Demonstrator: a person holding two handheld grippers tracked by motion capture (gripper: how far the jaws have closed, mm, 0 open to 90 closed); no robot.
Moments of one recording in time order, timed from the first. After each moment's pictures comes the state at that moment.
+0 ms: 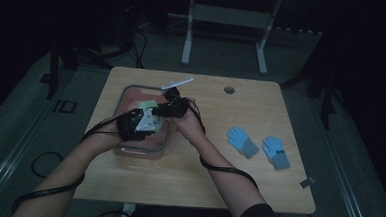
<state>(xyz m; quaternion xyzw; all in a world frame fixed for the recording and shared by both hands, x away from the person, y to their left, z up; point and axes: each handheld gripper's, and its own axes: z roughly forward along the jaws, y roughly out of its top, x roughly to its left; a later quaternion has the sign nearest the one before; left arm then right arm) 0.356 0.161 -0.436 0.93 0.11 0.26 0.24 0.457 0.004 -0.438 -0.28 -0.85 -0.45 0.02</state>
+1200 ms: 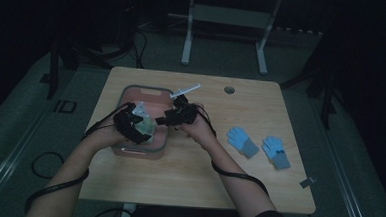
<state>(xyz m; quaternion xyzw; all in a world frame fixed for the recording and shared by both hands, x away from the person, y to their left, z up) 0.395 0.183 -0.469 0.92 0.26 0.15 0.27 0.453 -0.028 -0.456 -0.27 -0.86 -0.42 0.03</state>
